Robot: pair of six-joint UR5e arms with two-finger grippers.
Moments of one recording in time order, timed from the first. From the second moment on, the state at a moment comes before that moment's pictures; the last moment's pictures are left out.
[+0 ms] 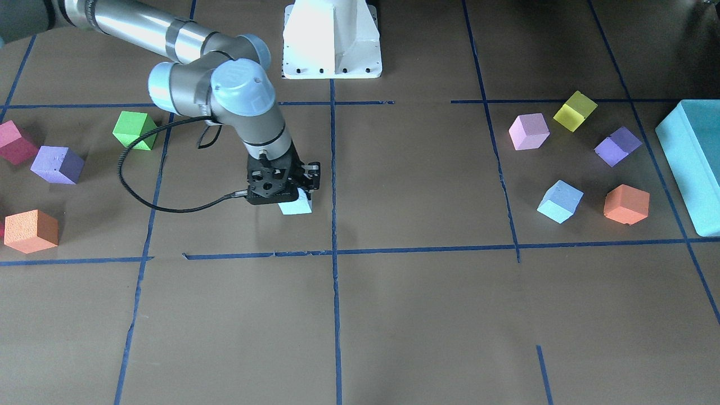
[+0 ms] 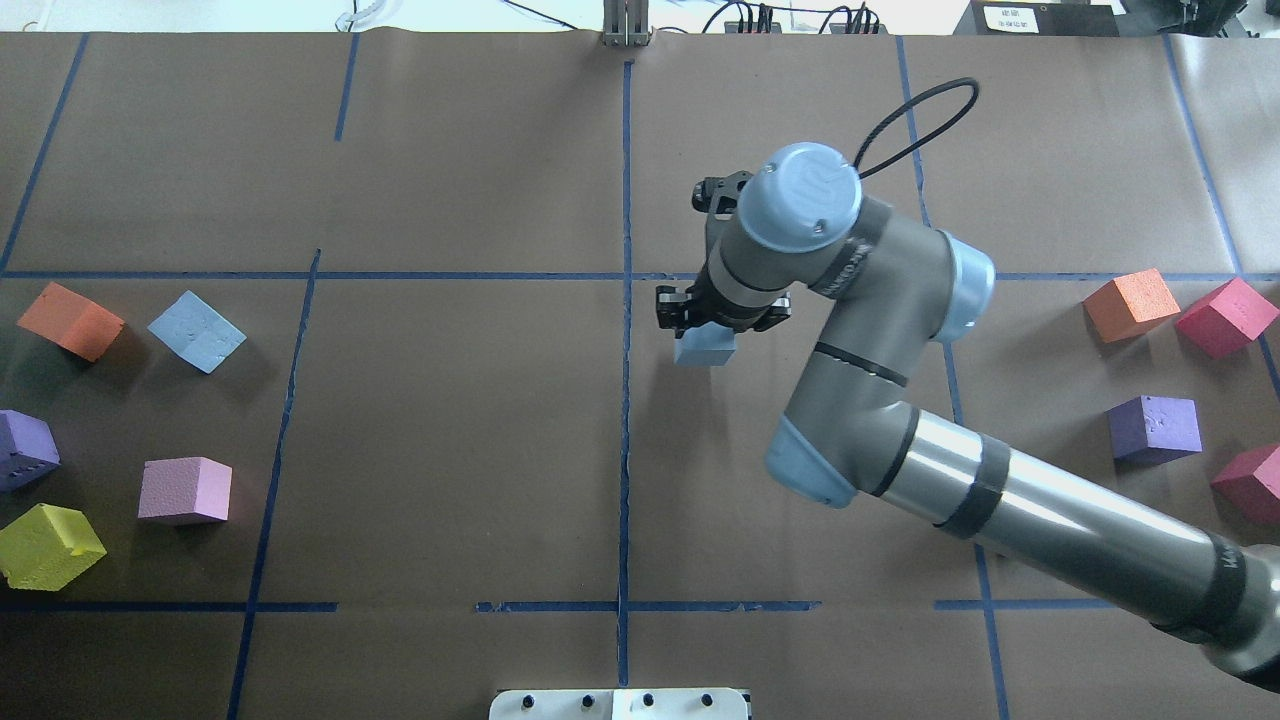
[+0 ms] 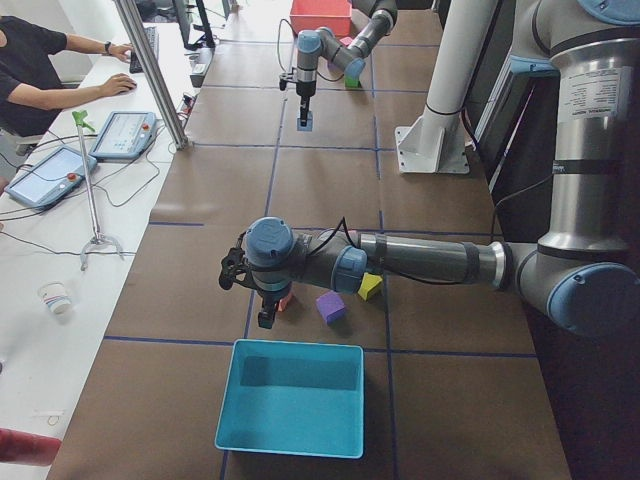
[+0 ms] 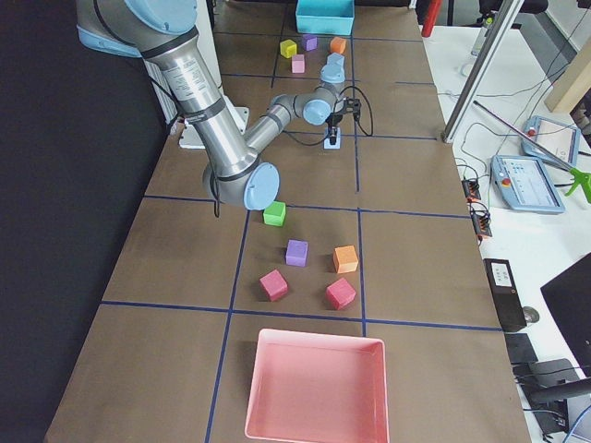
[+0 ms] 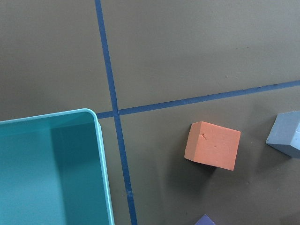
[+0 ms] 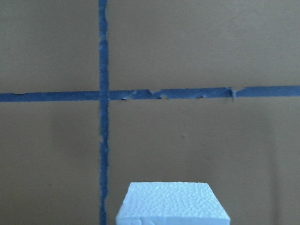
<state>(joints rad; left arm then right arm) -1.55 -1.52 -1.68 -1.71 -2.47 0.00 0.58 -0.83 1.48 -1.37 1.92 1.22</state>
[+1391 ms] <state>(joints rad) -1.55 -1.52 -1.69 -1.71 -2.48 0.00 0.50 -0.73 1.35 -1.38 1.86 1.30</state>
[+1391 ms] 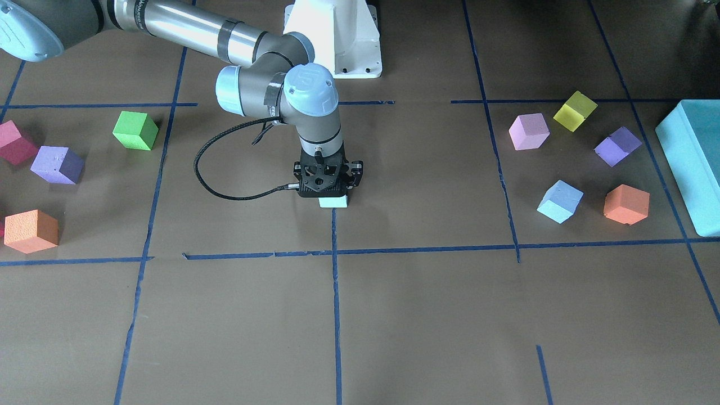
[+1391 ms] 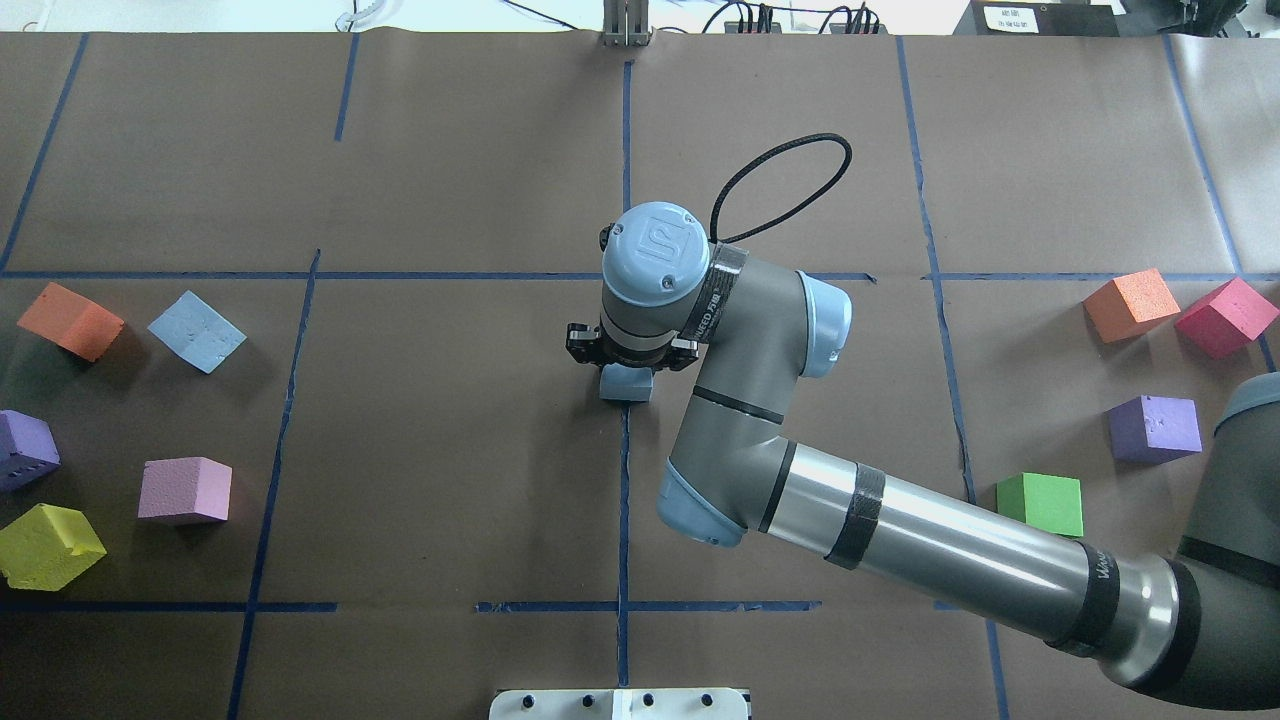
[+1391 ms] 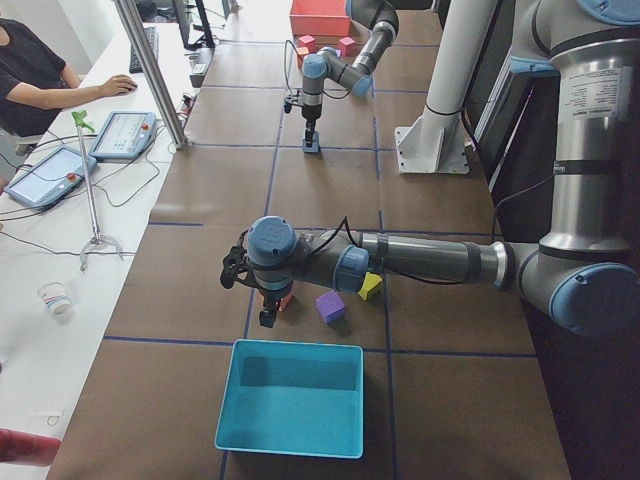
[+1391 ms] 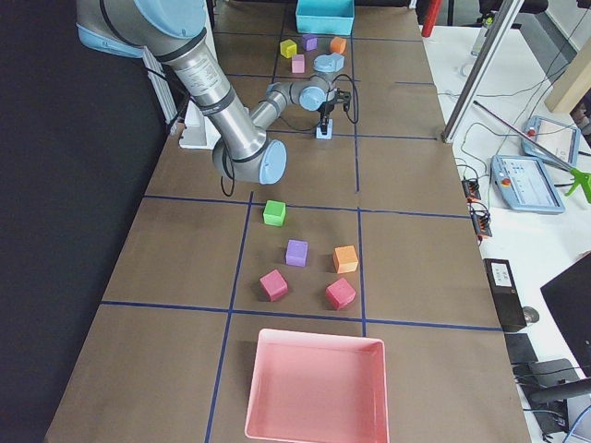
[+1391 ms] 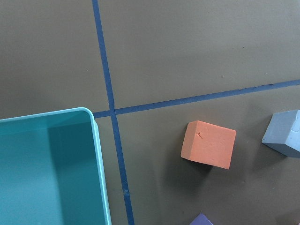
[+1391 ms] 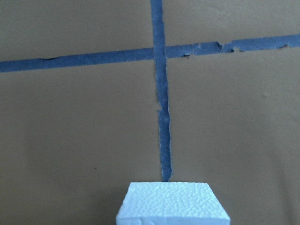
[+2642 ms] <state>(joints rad) -1.50 -1.54 -1.72 -1.73 -2.49 -0.01 0.71 -1.00 1.83 -1.48 1.96 1.19</state>
